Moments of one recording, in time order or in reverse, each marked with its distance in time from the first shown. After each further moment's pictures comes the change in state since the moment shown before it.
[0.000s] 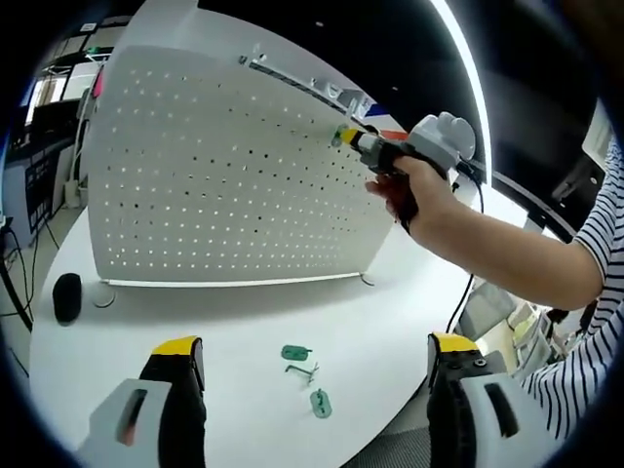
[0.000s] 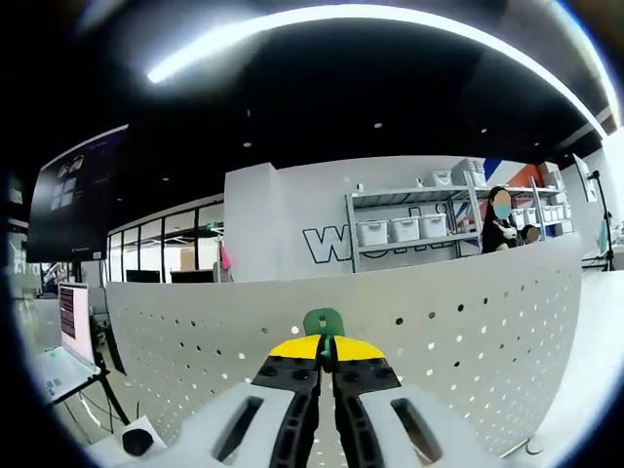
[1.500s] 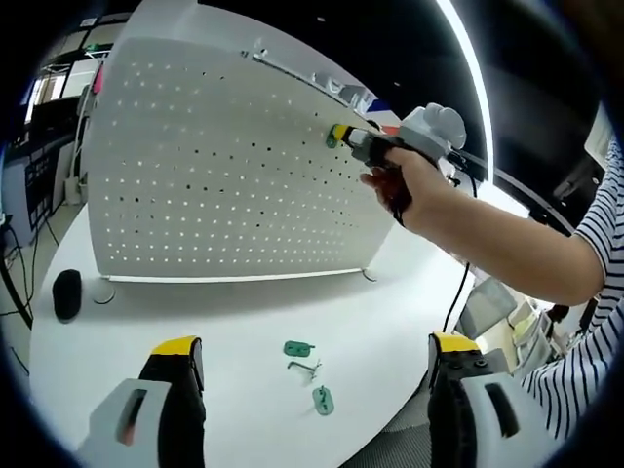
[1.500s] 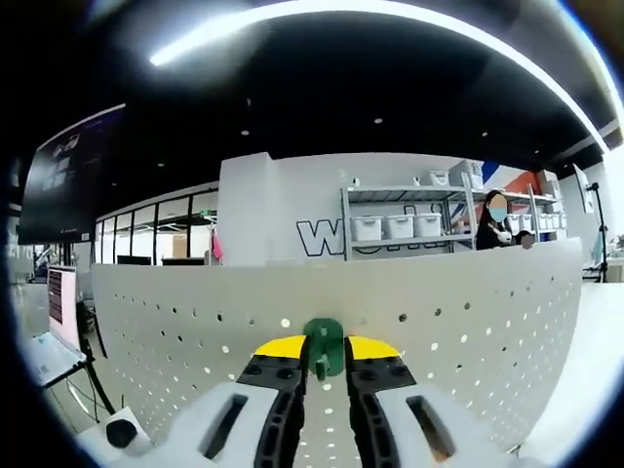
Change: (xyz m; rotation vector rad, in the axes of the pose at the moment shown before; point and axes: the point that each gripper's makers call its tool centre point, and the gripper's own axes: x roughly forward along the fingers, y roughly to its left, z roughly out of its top) left arm 0.000 0.003 -0.003 -0.004 0.016 0.006; right arm 0.011 -0.004 -0.001 -0.054 0.018 -0.032
